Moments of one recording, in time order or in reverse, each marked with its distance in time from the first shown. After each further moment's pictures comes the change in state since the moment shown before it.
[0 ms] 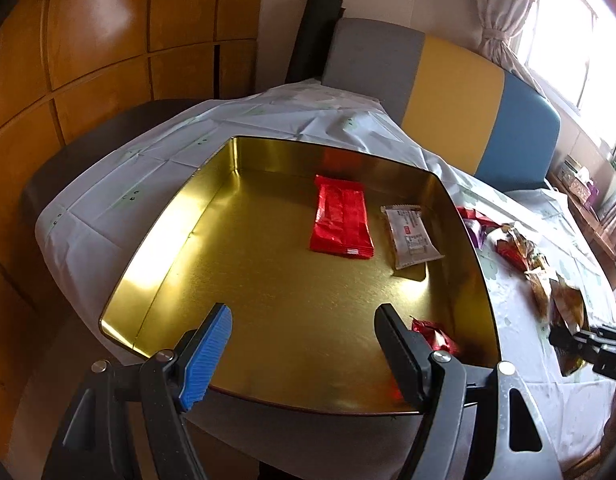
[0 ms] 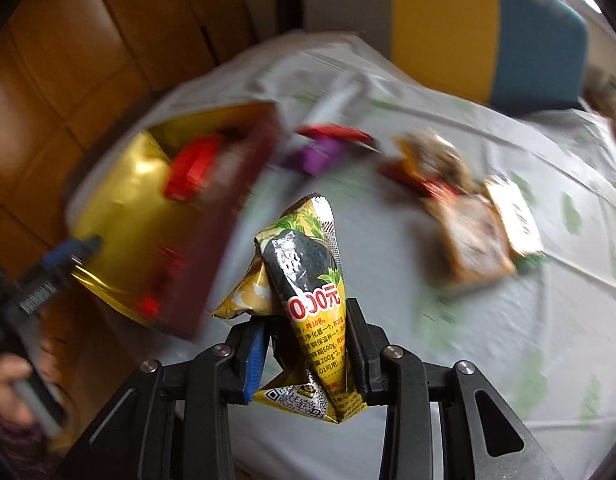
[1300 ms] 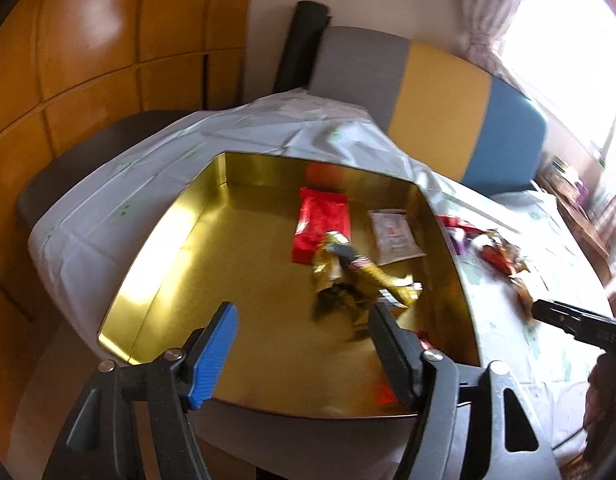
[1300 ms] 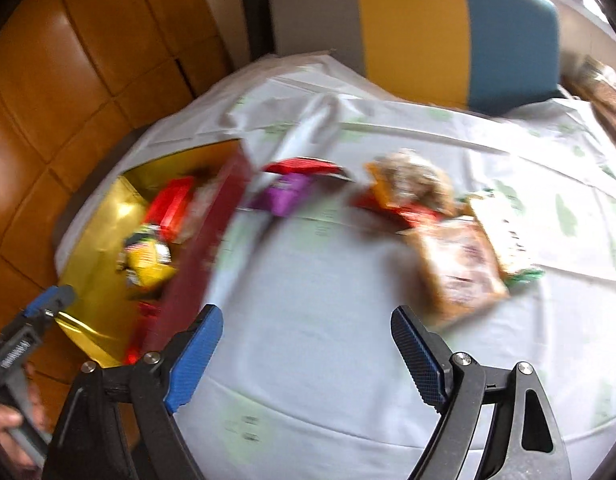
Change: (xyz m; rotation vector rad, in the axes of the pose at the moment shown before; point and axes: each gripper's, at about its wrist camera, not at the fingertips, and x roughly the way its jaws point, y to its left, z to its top) left arm -0.011 -0.013 0.007 0.045 -0.030 -0.054; right arm -0.001 -0.062 0.013 0.085 -0.071 -0.108
